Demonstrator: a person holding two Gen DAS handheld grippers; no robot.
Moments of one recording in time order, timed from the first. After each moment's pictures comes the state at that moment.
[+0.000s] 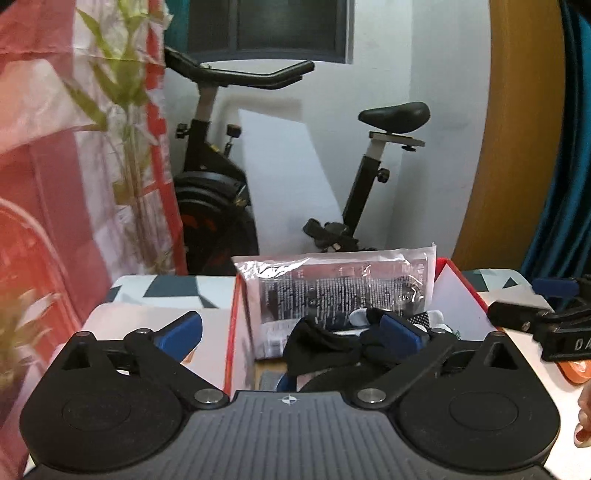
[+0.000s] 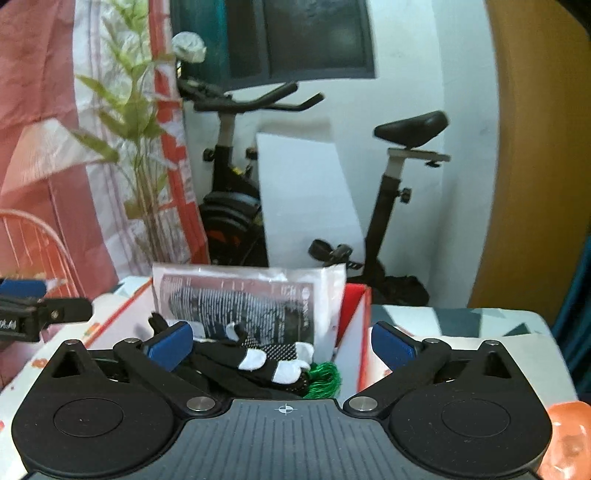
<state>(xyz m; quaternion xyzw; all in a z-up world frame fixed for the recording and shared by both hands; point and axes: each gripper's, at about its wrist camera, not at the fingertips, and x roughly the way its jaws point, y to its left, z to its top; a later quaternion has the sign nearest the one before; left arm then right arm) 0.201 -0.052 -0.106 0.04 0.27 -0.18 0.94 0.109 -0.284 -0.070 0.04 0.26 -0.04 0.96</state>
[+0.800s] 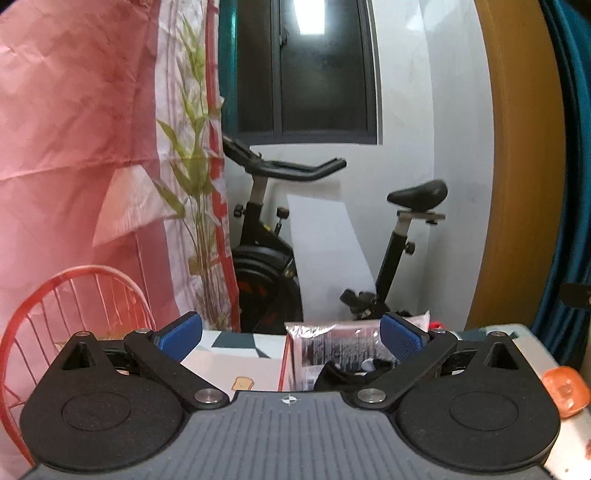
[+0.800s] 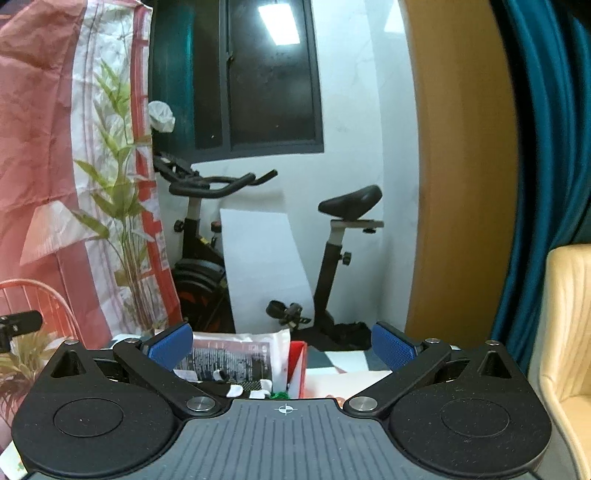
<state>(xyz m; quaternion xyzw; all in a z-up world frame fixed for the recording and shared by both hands) 0.072 -0.025 0.000 0.03 0.16 -0.10 0.98 -0.037 -0.274 0.053 0.04 0.17 -0.11 0.98</state>
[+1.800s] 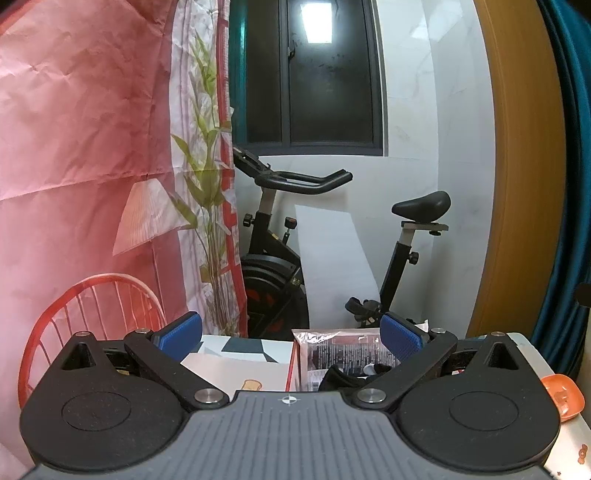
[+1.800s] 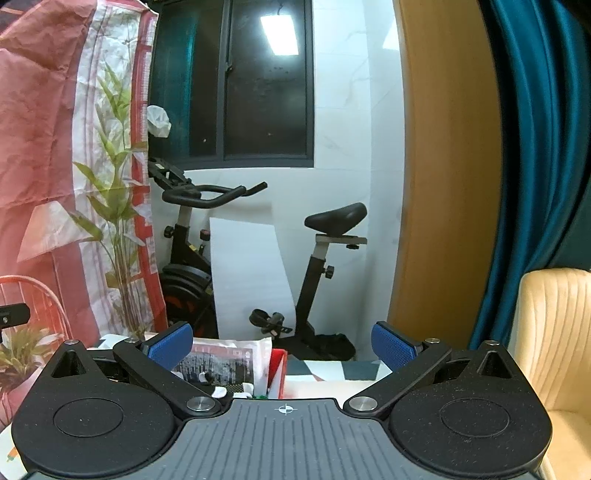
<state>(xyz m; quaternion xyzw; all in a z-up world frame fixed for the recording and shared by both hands) 0.049 -0.011 0.018 0.03 0.15 -0.10 0.98 -0.065 -0.266 0.073 0.01 0.16 -0.13 0.98</state>
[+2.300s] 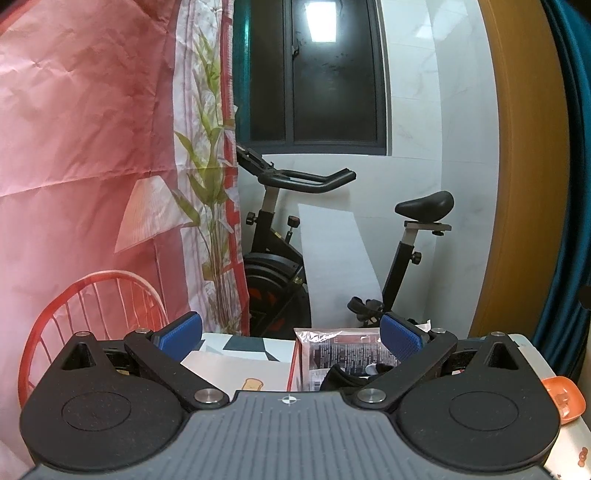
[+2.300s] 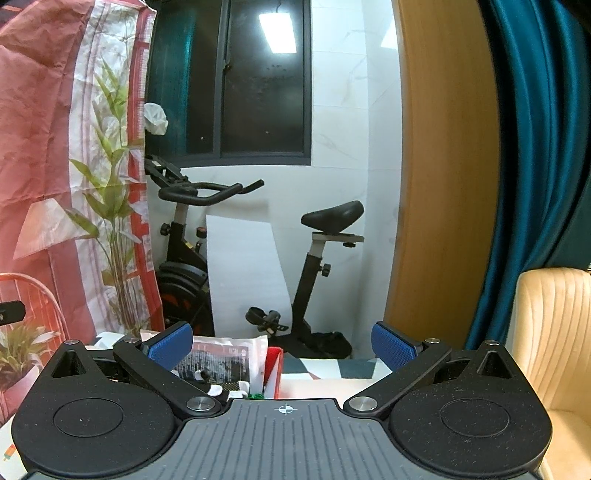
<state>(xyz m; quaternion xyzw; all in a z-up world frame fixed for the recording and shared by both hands) 0.052 -0.008 0.017 0.03 0.16 -0.09 0.98 -0.064 -0.273 0.069 0.01 0.17 -0.13 0.98</state>
